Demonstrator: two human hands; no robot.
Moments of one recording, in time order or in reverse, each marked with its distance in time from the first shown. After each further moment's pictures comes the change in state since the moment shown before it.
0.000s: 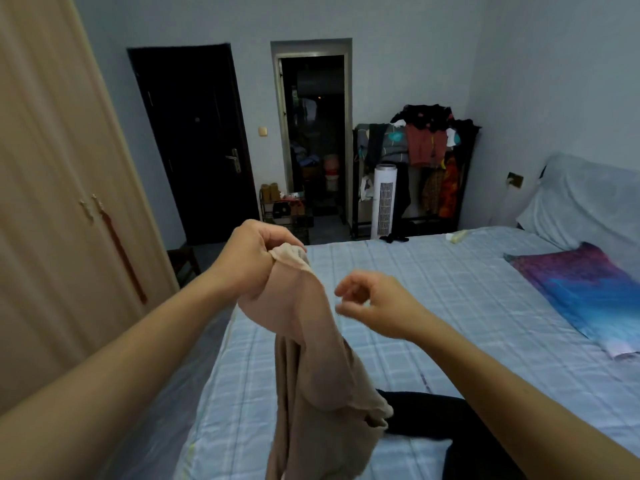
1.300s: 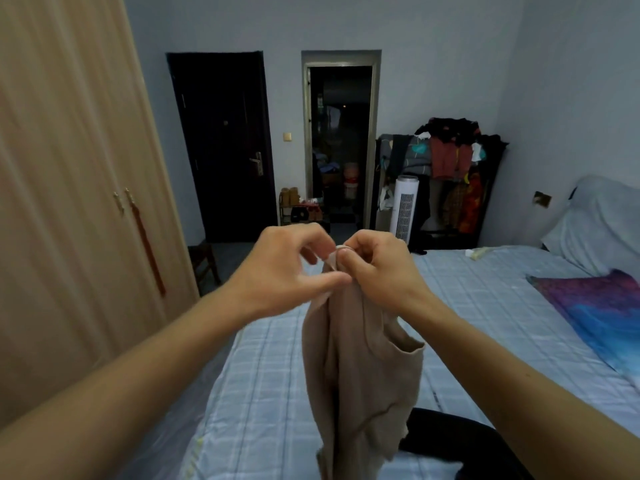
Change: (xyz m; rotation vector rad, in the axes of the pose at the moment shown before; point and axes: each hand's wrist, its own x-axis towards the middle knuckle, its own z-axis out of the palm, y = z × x) left_hand -0.034 0.025 -0.008 0.257 0.034 0.237; right_hand 0.023 -0.073 -0.009 0.112 0.332 -0.133
